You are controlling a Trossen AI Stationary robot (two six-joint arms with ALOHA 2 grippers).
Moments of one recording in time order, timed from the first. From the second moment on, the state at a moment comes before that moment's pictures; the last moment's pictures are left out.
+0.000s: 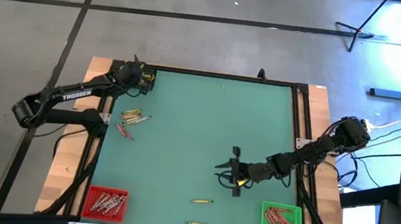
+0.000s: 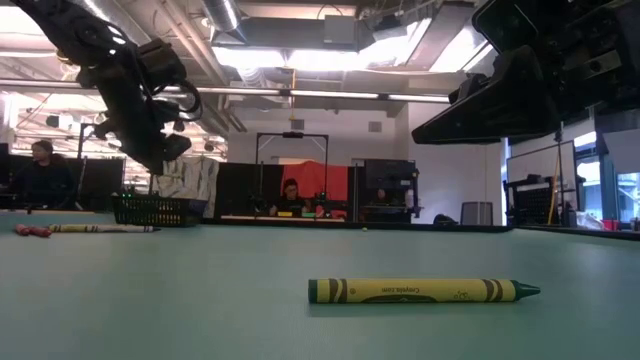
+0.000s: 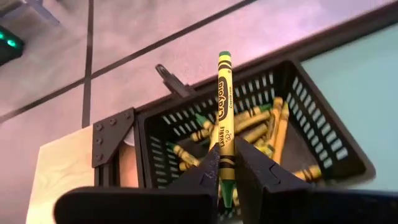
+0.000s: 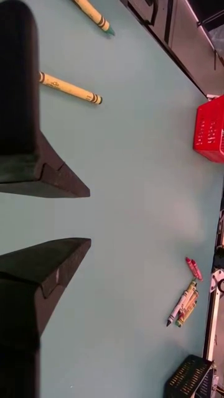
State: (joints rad) left arm 0.81 1.04 0.51 -0.30 -0.57 -0.17; right arm 0.48 1.58 0.52 0.66 0.38 0.08
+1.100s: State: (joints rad) left arm 0.32 1.05 0.51 -0.04 -0.03 -0.12; right arm 0.48 1.58 0.52 0.65 0.37 0.10
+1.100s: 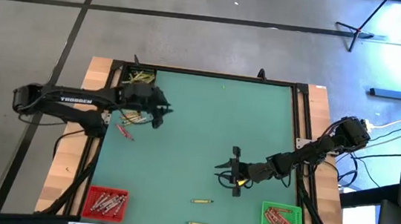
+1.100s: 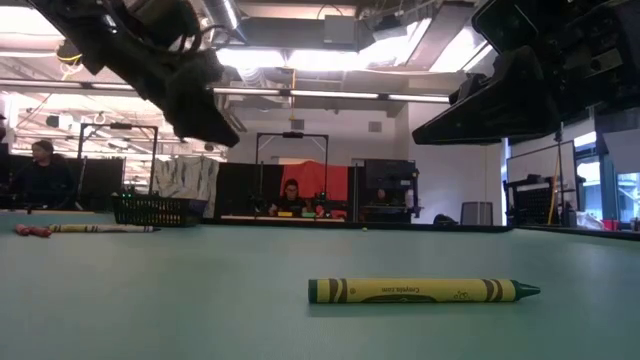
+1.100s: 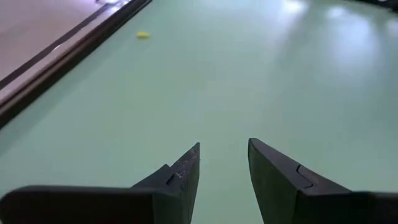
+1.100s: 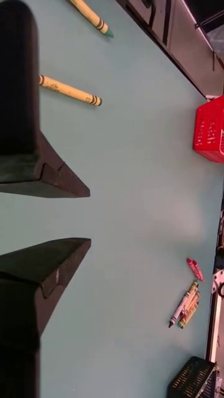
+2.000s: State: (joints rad) left arm -0.22 1.59 0.54 0.64 -0.14 -0.28; right arm 0.53 1.54 0.52 0.57 0.32 0.10
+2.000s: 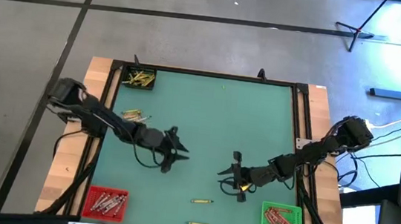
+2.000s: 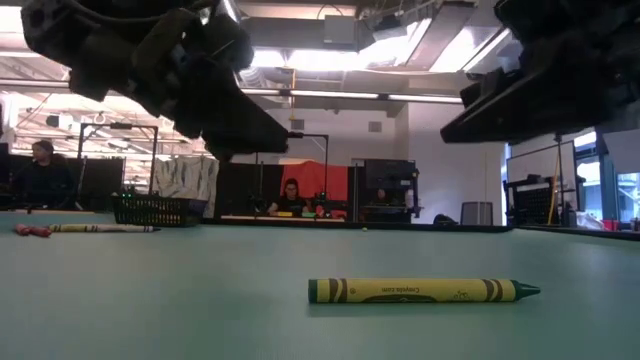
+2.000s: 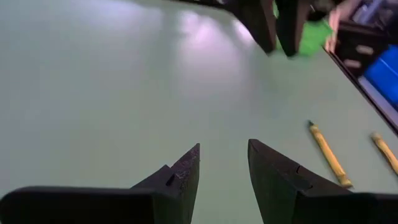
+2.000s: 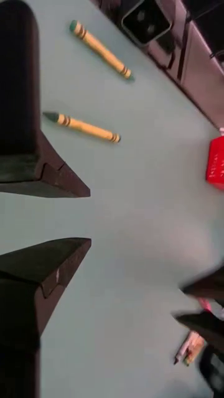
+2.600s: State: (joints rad) left arm -0.49 1.99 1.00 0.51 -0.19 -0.34; right arm 0.53 1.53 0.52 0.55 0.32 0.10
